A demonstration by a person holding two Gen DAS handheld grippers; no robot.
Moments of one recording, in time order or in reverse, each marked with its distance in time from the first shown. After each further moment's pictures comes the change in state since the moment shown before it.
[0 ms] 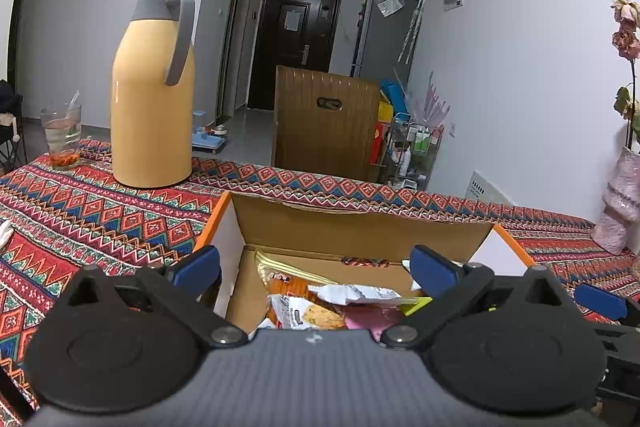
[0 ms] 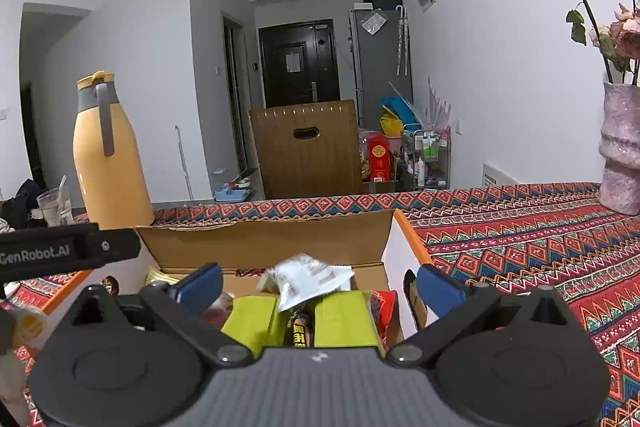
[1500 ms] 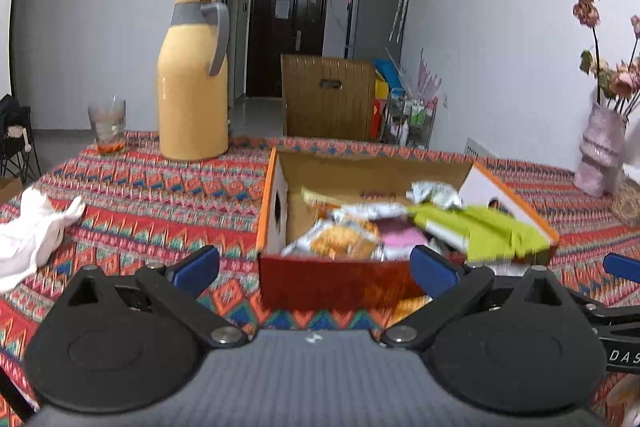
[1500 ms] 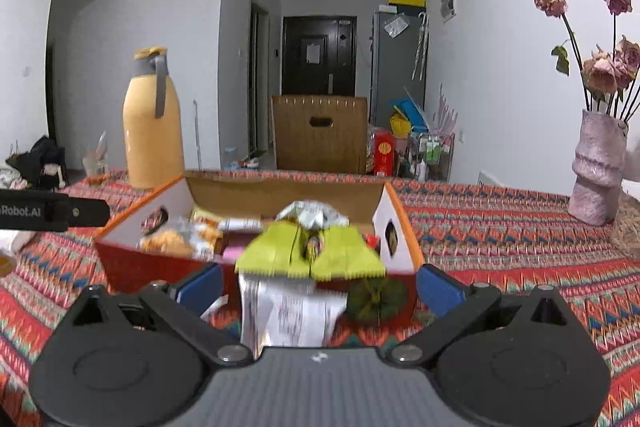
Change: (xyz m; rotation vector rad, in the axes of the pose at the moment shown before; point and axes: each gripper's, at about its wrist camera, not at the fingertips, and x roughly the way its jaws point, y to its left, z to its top) left arm -0.119 0.038 -0.043 0.088 0.061 0.001; right arm -0.124 0.013 -0.035 -0.129 0.037 0.007
